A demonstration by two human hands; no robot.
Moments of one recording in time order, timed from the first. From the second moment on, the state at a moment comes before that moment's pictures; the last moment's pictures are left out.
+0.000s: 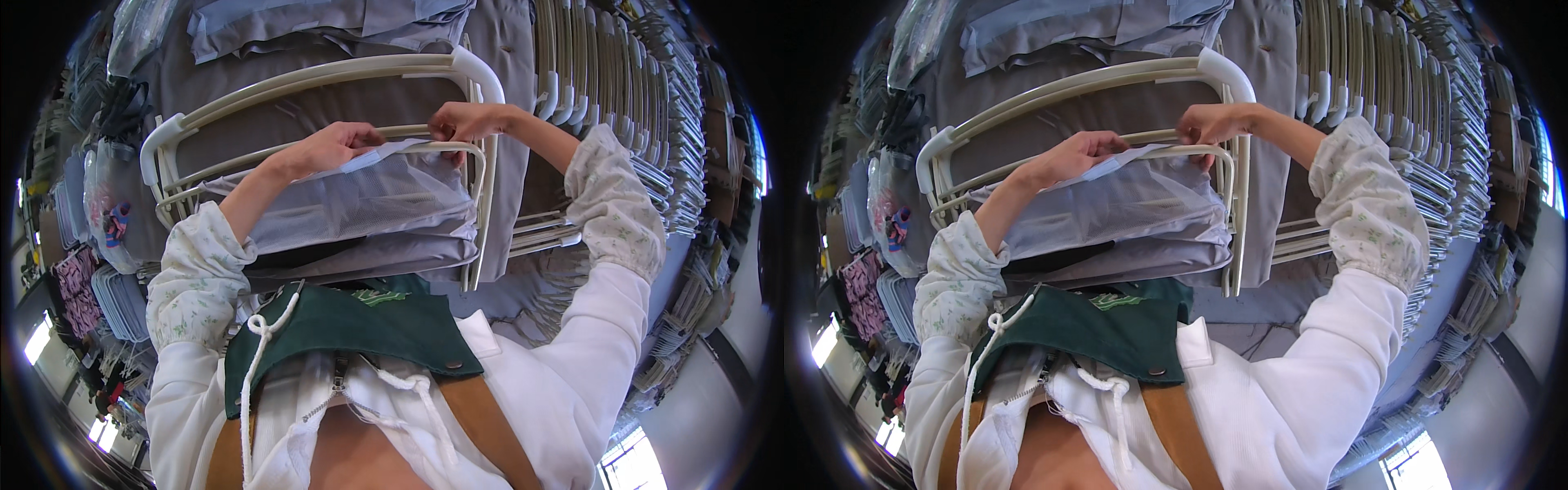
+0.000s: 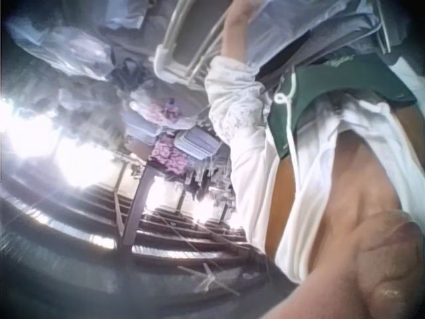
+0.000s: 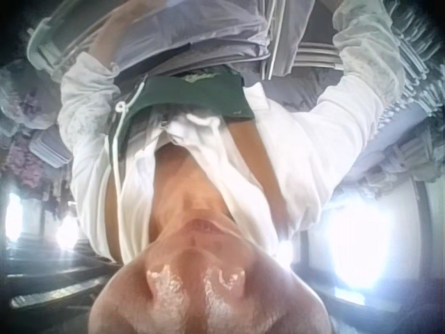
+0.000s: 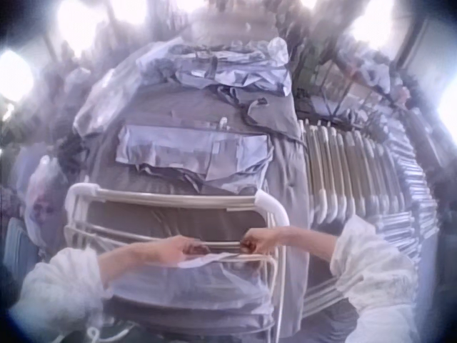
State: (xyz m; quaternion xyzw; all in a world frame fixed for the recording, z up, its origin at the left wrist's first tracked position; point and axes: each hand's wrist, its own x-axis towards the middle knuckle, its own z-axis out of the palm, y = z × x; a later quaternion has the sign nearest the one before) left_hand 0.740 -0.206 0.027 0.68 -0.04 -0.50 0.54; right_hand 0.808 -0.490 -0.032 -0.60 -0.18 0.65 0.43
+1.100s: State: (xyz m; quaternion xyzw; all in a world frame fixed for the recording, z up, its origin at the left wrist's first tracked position) left_hand 0.774 -0.270 -0.003 0.72 -0.12 -0.54 0.43; right_hand 0.814 -0.496 -0.012 -0.78 -0.43 0.39 0.22
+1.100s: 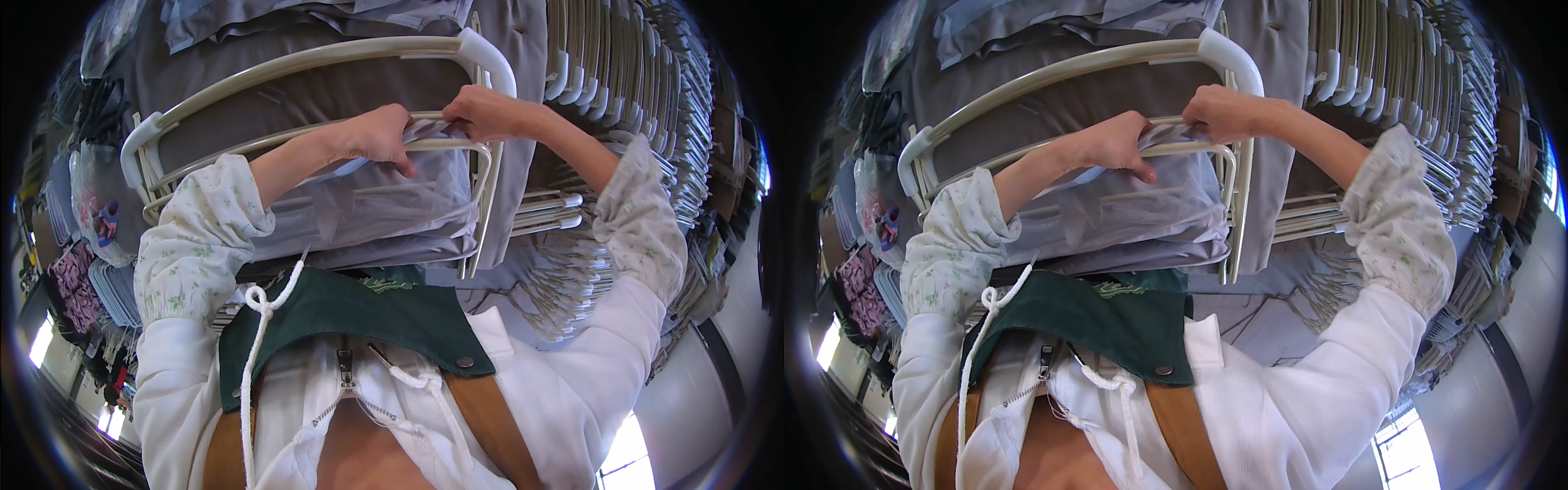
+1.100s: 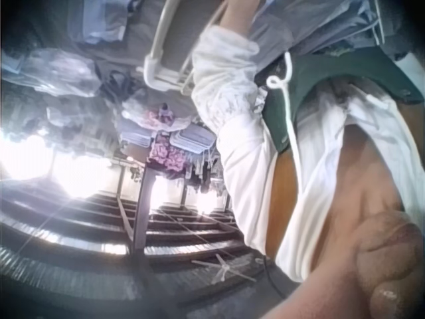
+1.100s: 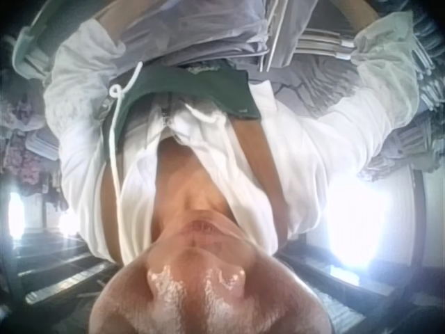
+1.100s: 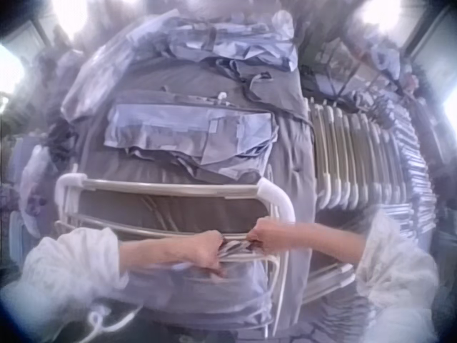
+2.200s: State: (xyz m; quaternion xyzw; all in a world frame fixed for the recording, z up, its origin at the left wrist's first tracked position) left_hand 0.660 -0.324 0.030 0.78 -0.57 -0.18 0.18; right_hand 0.647 -0.547 -0.024 -0.78 0.08 0.03 0.62
